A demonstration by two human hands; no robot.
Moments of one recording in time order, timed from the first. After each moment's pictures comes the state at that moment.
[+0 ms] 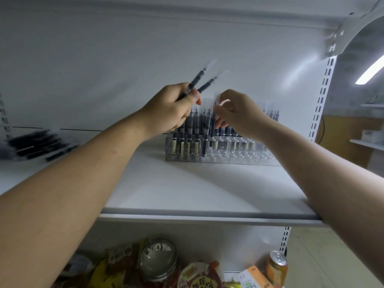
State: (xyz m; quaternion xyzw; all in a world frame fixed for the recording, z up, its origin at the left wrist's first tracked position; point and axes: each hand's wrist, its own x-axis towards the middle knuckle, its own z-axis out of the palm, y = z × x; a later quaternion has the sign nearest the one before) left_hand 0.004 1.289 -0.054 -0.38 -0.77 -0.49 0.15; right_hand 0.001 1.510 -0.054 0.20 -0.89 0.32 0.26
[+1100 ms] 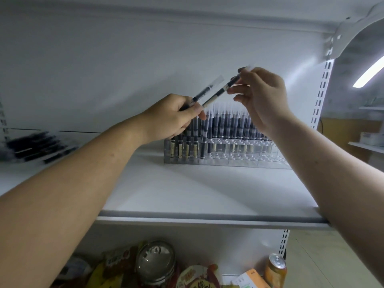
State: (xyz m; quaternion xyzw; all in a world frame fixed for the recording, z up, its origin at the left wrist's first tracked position) left_hand 0.003 1.288 -0.056 -0.38 -0.81 -0.42 0.12; right_hand 0.005 1.525 -0.029 0.26 -0.60 0.69 0.30
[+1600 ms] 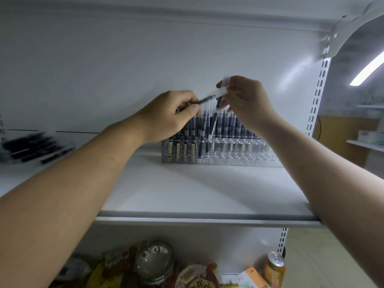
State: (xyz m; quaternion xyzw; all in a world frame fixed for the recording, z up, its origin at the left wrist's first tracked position) left_hand 0.005 1.288 -0.055 -0.40 -0.83 -0.31 0.25; right_hand 0.003 1.520 -0.041 0.25 -0.79 0.40 0.39
